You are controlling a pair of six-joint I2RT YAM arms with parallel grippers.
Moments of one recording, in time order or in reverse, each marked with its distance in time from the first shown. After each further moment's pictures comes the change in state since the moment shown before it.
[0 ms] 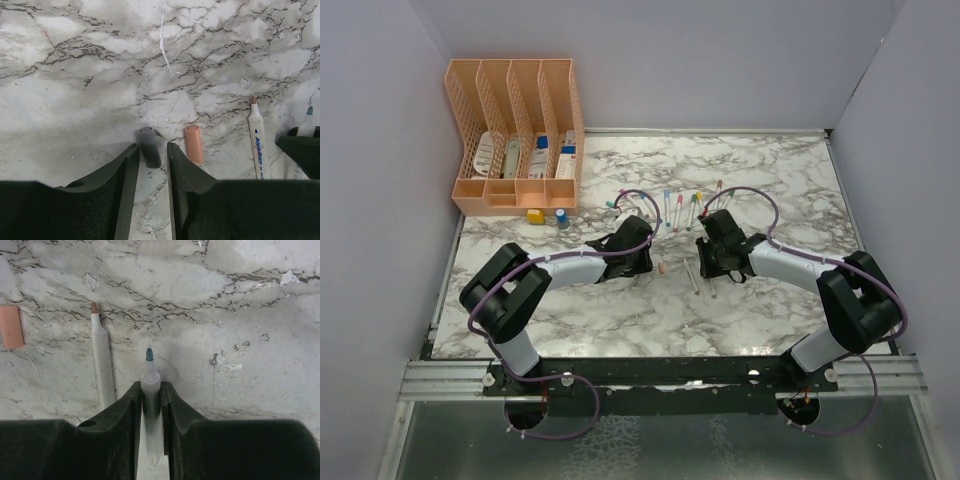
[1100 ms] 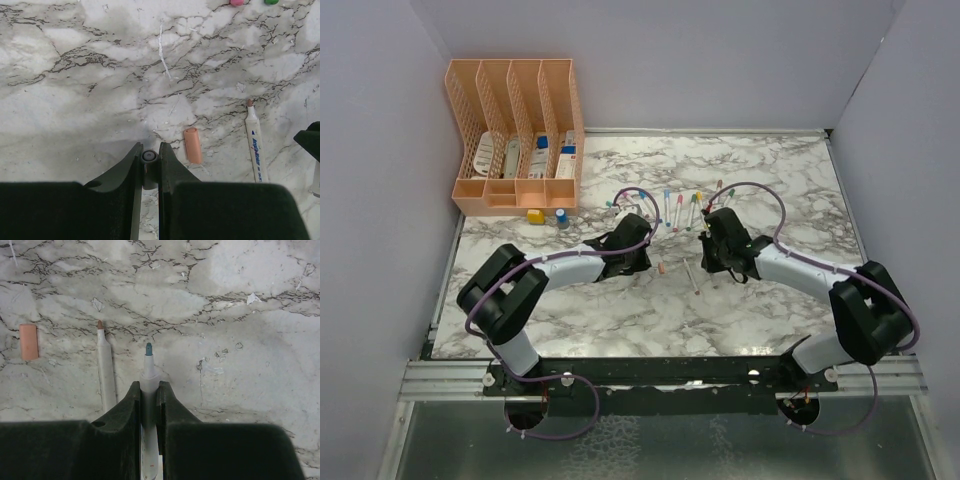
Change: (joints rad) left arm 0.008 -0.018 0.006 0.004 -0.001 0.008; right arm 0.007 -0.087 -0.021 0.040 0.076 0.000
